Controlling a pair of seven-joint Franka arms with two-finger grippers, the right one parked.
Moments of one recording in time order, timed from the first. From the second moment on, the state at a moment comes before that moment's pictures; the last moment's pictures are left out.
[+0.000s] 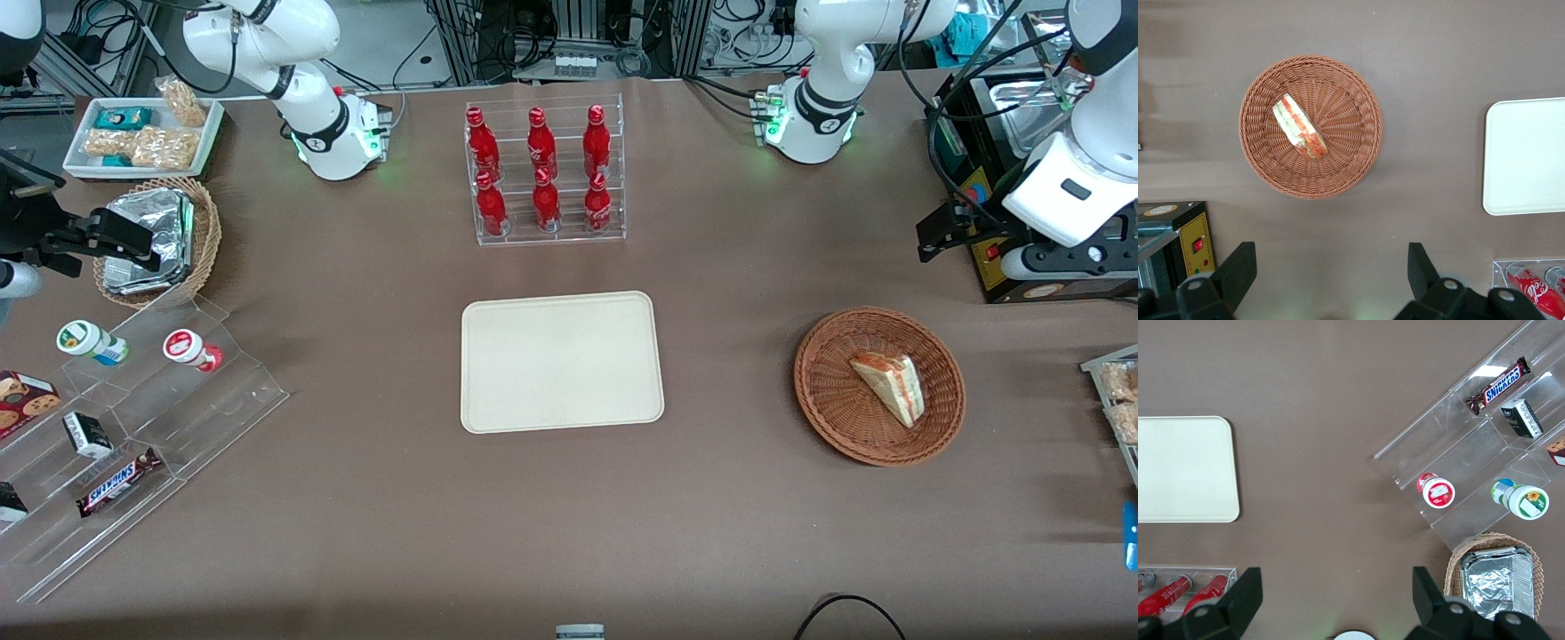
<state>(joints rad) -0.05 -0.02 -0.07 -1.61 0.01 1.55 -0.10</state>
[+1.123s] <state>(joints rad) -0.03 0.11 0.02 -1.82 0.01 1.83 -0.10</state>
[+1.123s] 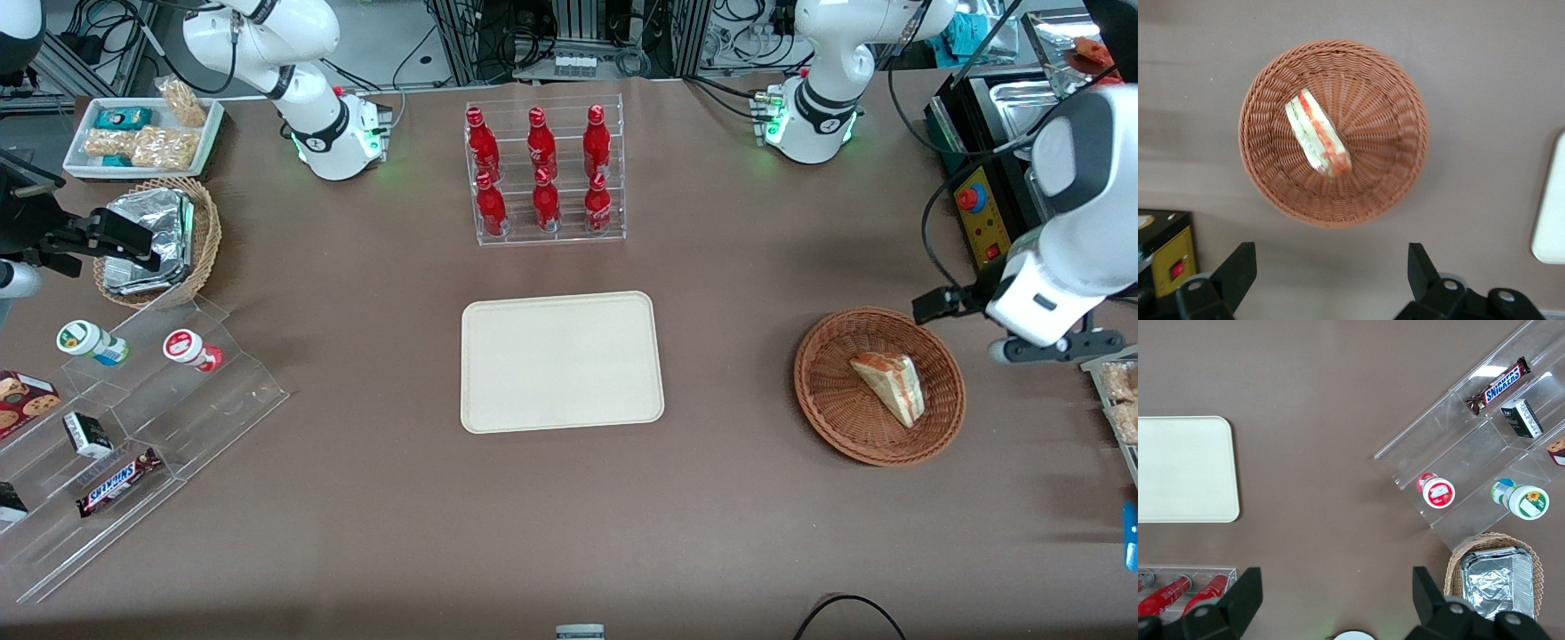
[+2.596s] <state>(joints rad) 0.05 0.33 0.00 -2.13 0.00 2.44 -0.72</state>
